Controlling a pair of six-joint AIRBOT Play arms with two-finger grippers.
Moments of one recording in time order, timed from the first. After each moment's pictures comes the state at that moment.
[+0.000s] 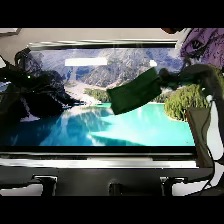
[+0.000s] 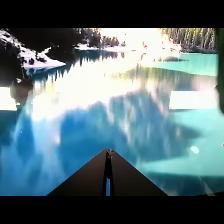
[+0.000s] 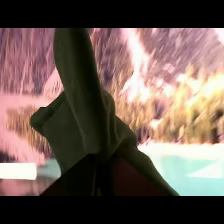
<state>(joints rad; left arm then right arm) 0.03 -1.50 1.71 1.26 -1.50 -1.64 -0.16 -1.66 1.63 2.25 -1.01 -1.56</state>
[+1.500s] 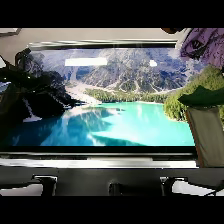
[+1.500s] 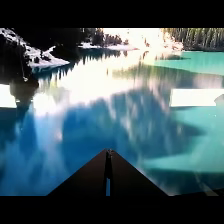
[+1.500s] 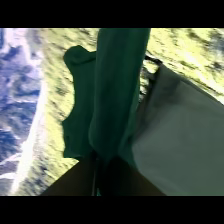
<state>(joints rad) 0.03 -1.50 1.71 1.26 -1.51 -1.64 -0.55 -1.47 1.83 1.55 -1.32 -1.01</state>
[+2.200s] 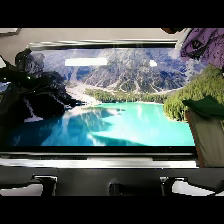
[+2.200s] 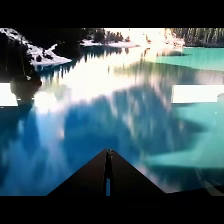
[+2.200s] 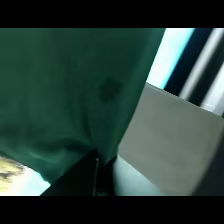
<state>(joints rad) 0.03 -1.50 1.71 1.26 -1.52 -1.63 -0.55 -1.45 1.78 1.27 -1.63 -1.03</state>
